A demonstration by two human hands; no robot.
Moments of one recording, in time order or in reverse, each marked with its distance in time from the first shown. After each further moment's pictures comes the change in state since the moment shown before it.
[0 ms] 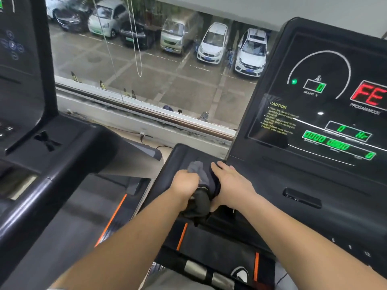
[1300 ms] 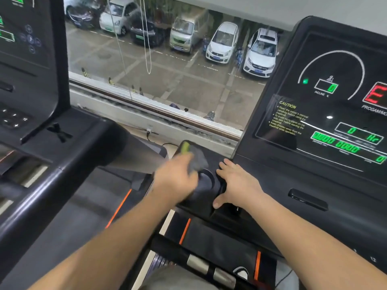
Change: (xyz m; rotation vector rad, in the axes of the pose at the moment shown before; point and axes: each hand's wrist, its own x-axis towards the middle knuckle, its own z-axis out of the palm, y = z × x) left_hand -0.035 -0.007 -0.050 0.778 0.330 0.635; right_hand -0.004 0.001 -0.006 -0.181 -0.010 -0.126
